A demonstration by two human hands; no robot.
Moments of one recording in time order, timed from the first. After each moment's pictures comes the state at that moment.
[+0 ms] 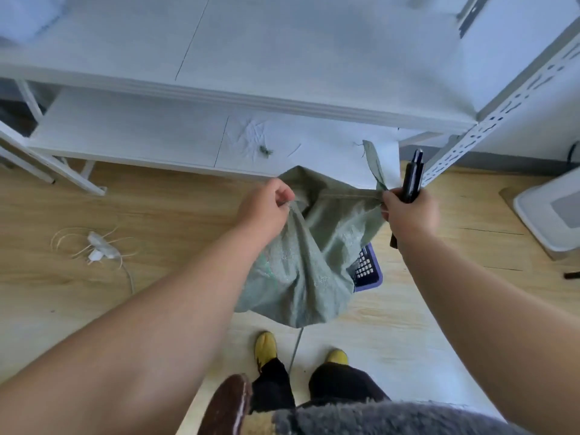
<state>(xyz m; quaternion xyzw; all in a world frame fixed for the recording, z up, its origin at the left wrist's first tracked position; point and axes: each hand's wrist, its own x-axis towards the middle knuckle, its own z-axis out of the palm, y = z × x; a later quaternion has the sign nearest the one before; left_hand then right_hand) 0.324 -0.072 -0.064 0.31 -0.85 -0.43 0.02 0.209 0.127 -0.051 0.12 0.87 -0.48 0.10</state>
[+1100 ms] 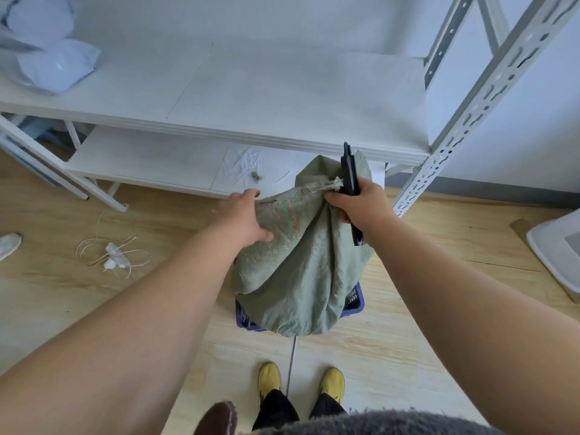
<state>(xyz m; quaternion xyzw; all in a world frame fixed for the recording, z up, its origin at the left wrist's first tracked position) 0.279 0.011 0.017 0.38 -0.89 -0.21 -0.15 0.147 0.176 0.009 -0.10 0.80 -0.52 0.27</state>
